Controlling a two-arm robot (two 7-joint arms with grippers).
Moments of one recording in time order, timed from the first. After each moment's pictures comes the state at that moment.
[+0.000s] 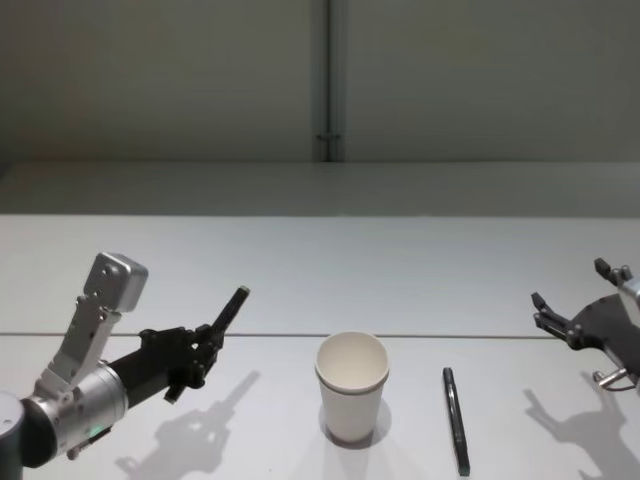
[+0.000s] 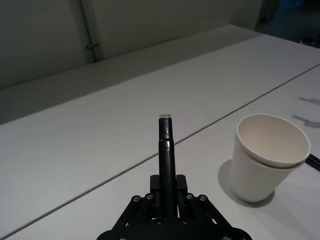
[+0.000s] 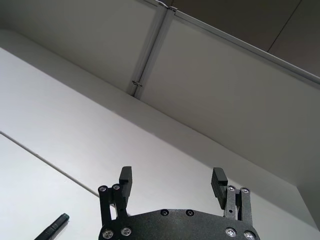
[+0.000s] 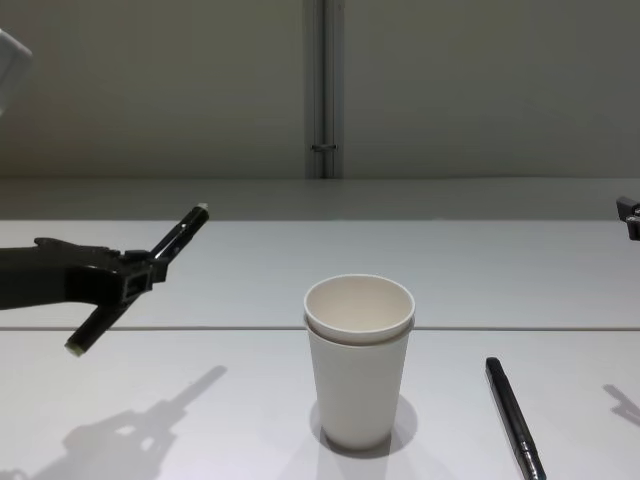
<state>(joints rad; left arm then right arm) -0.17 0.44 0.18 -1.46 -0.23 0.30 -0.48 0.20 0.60 -0.45 -1.41 0.25 -0.12 -0.03</state>
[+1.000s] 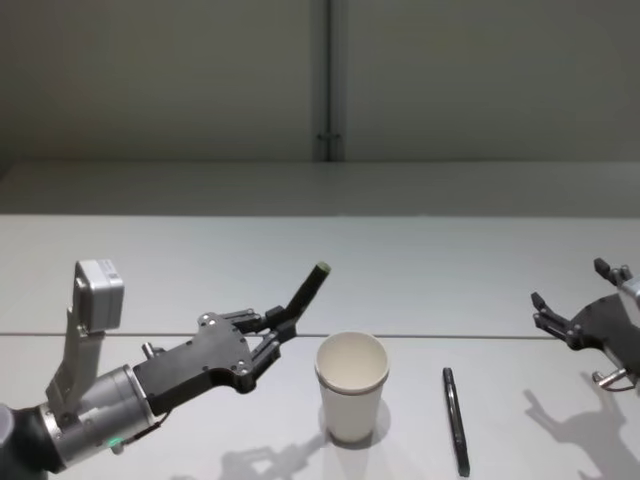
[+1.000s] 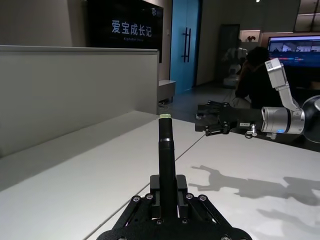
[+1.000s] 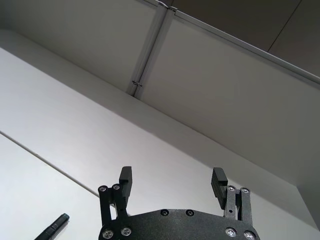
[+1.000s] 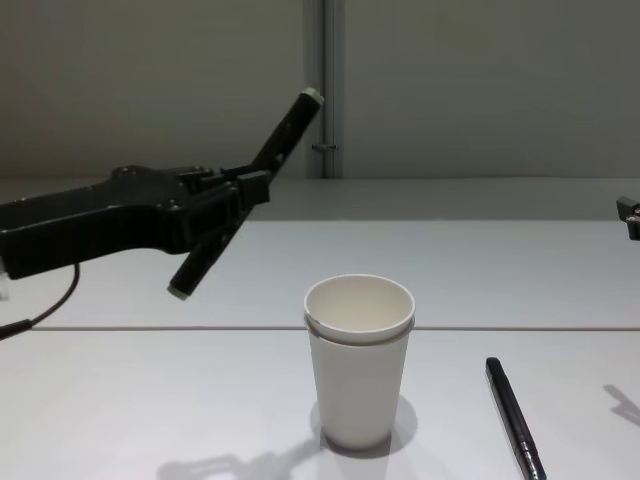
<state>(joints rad) -0.17 0.46 0.24 -1.44 -0.48 -0.05 -0.82 0.20 0.60 -0.45 -1.41 0.25 -0.12 -0.03</state>
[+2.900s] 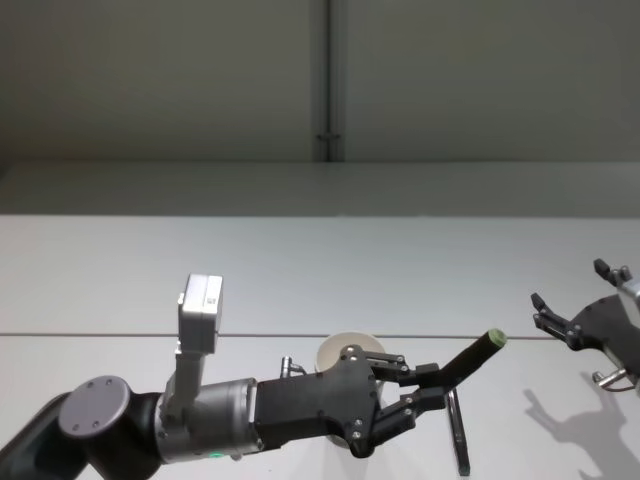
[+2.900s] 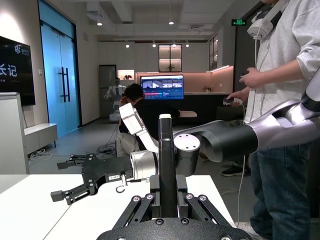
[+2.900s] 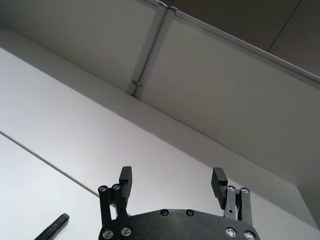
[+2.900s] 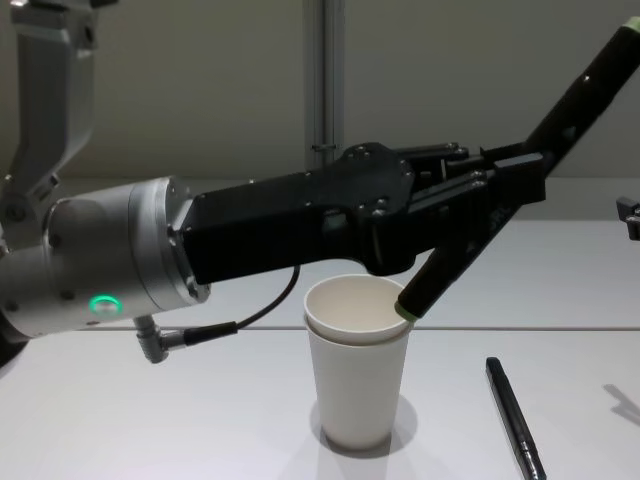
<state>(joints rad) -0.36 0.39 0.53 -1.32 -0.66 -0.17 -1.17 0.20 0.60 -0.45 -1.41 0.25 -0.12 -0.03</state>
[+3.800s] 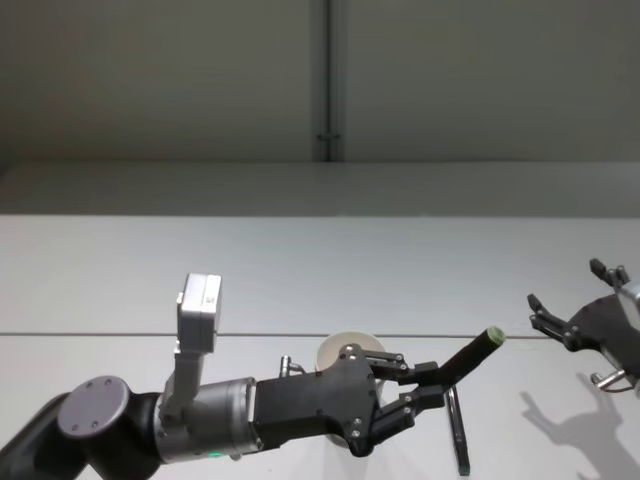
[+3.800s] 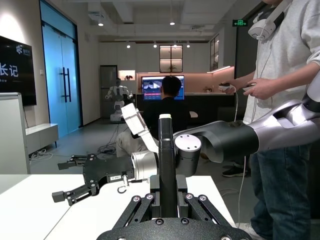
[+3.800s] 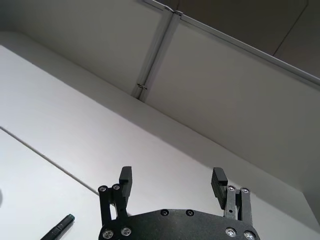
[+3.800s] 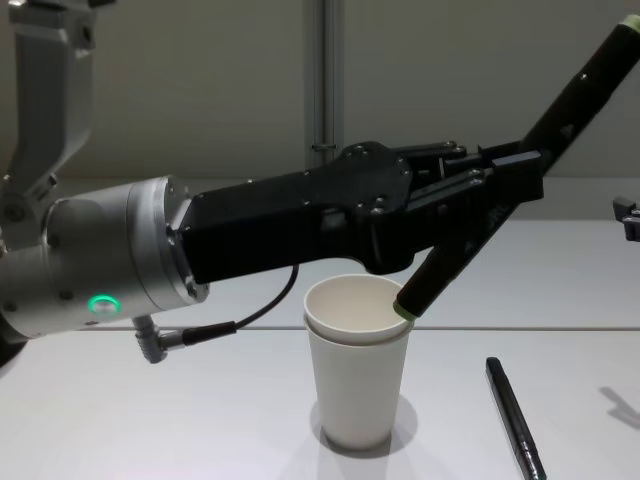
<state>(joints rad) -0.35 0.38 0.52 -1.33 -0.66 -0.17 -1.17 0.20 0.61 -0.45 -1.41 0.25 -0.13 -0.01</state>
